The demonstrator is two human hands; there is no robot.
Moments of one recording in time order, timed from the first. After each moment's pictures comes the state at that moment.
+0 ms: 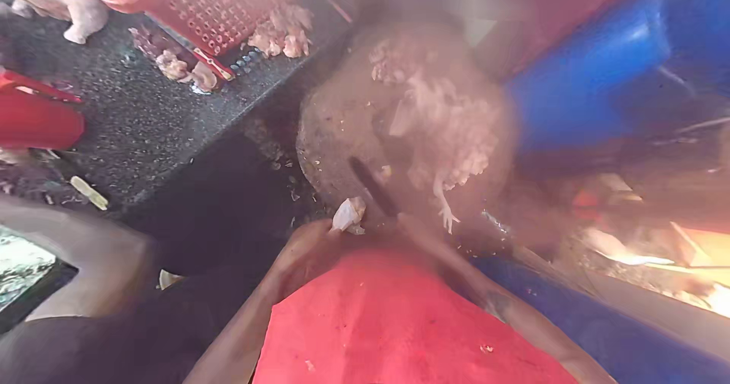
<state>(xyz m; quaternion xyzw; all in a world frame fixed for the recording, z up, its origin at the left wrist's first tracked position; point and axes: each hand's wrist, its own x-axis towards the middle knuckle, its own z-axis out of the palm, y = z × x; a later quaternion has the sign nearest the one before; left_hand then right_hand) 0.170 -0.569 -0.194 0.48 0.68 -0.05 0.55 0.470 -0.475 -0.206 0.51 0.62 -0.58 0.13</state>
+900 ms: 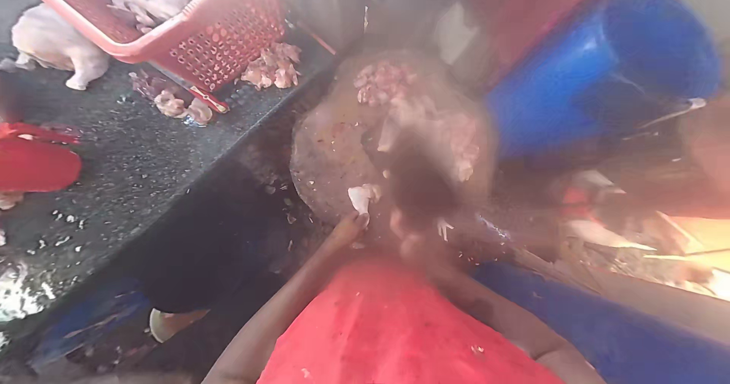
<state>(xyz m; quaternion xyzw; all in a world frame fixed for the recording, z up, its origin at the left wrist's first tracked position) 0.238 -0.511 -0.241 0.31 0.63 0.20 0.68 0.426 -0.492 -0.150 0.39 0.72 -0.44 -0.36</state>
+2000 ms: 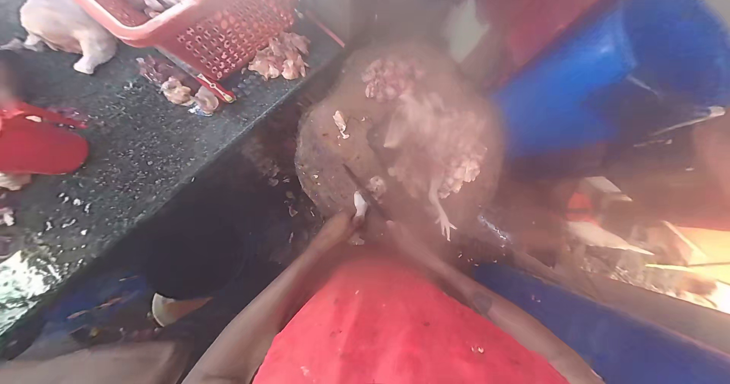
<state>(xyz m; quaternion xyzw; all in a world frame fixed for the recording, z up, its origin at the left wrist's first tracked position) 0.209 -0.514 -0.231 0.49 0.66 0.04 0.57 0.445 -0.487 -0.202 0.53 0.65 -0.54 0.07</state>
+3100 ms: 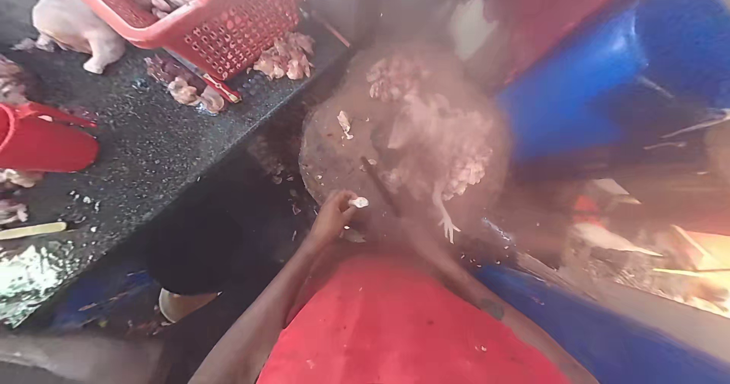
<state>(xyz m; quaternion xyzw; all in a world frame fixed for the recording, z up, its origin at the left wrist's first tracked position) 0.185 -0.508 -0.209 0.46 0.69 0.26 0.49 0.461 -0.475 -0.202 0.57 0.64 -0.51 0.08</state>
